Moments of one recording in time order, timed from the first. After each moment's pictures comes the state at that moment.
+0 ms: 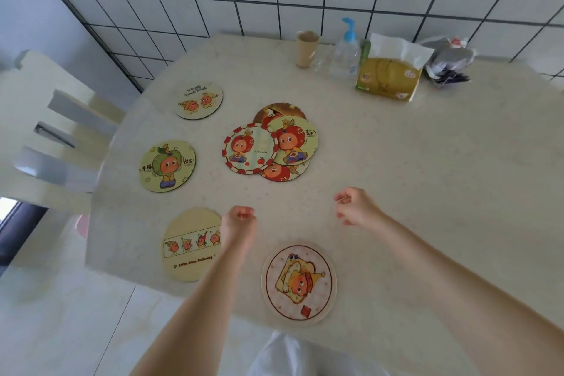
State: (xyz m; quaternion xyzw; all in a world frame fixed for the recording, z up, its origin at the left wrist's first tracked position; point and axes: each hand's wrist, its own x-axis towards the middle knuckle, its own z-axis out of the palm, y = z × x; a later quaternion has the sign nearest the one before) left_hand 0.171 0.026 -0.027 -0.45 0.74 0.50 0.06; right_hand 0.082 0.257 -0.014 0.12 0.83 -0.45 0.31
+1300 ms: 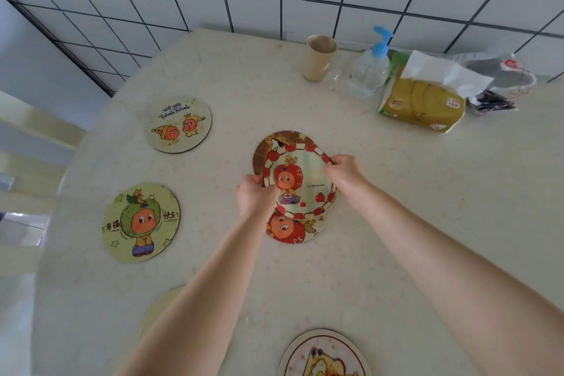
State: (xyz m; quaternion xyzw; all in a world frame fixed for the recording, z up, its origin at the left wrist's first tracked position) left_hand -0.043 -0.011 -0.036 -0.43 0.71 0.54 0.09; right_hand -0.114 0.144 -0.036 0.21 0.82 -0.48 0.25
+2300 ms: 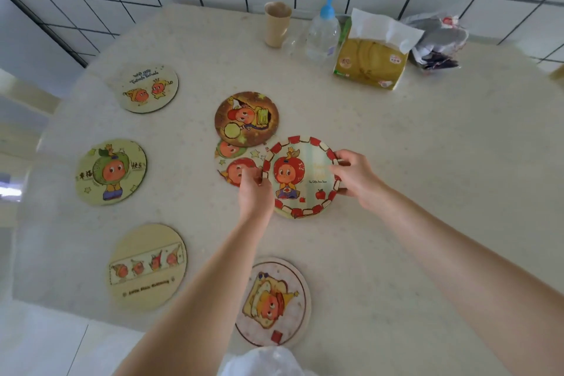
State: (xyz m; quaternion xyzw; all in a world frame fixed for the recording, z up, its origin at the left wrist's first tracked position) left_hand 0.054 0.103 -0.034 -0.39 0.74 0.55 0.05; right_hand -0.005 0.277 -0.002 0.17 0.77 -0.56 0.28
